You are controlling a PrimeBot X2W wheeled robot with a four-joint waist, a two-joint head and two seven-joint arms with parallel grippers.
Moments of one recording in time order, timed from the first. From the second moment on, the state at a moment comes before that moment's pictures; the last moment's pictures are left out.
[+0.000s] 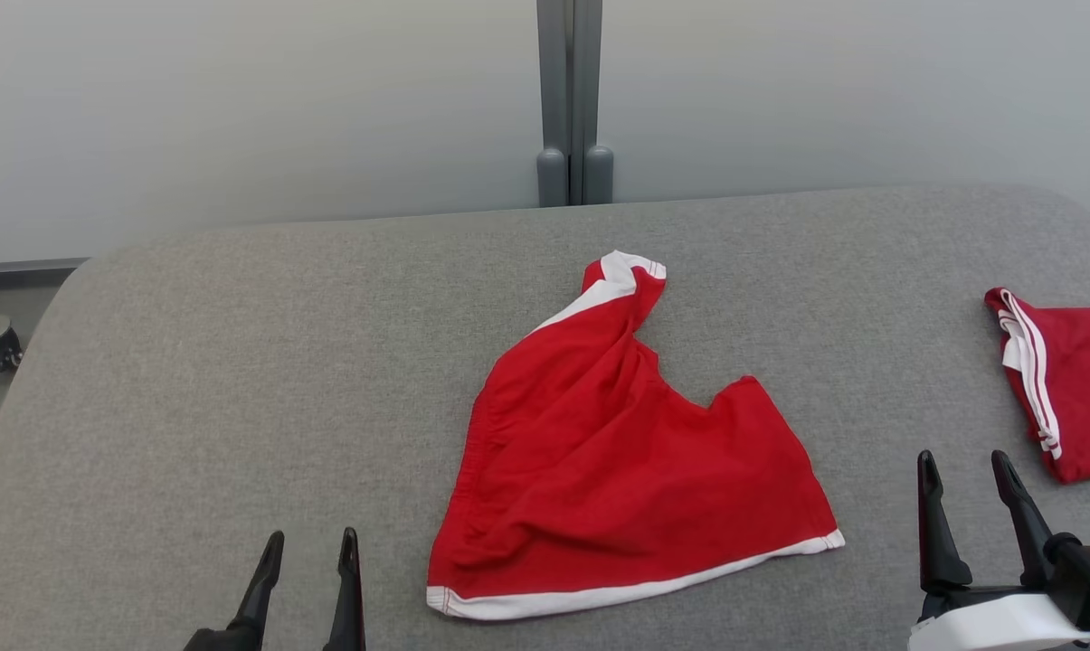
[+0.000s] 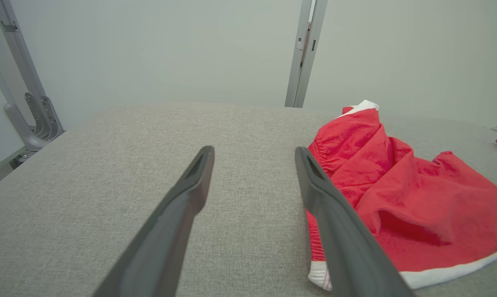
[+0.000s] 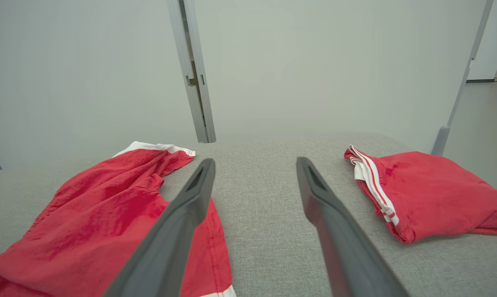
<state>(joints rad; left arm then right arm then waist) 0.17 0.13 -0.22 0.09 -0.29 0.07 -0.26 0.16 -0.05 -0.12 0.04 0.13 0.13 -0.26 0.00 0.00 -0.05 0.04</state>
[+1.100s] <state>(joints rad) 0.18 0.05 -0.11 0.19 -0.24 -0.13 -0.26 0.12 -0.05 -0.10 0.07 0.18 0.13 -0.26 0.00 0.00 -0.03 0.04</state>
